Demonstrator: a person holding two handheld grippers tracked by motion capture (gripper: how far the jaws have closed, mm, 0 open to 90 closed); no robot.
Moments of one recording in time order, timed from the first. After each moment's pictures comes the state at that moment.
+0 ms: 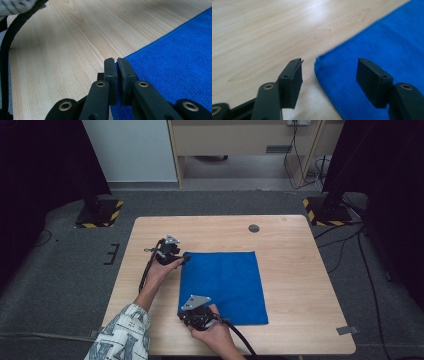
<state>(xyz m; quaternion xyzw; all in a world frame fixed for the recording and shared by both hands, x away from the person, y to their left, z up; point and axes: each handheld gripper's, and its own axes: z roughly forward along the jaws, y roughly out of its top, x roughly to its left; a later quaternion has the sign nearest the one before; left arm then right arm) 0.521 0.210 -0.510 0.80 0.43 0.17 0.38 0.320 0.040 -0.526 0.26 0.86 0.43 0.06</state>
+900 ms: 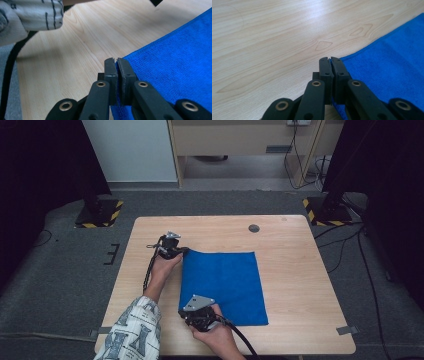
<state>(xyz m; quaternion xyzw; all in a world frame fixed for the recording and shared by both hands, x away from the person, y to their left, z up) 0.533 0.204 -0.503 0.78 0.46 0.14 0.39 0.309 0.032 -0.506 0.26 0.85 0.45 0.09</state>
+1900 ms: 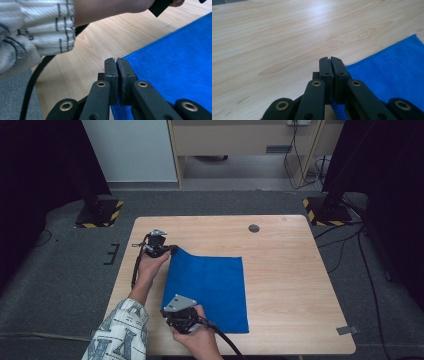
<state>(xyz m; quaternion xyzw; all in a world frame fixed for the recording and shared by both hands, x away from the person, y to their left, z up) 0.523 0.230 -0.480 0.77 0.47 0.14 0.40 0.297 0.074 -0.482 0.27 0.83 0.47 0.10</state>
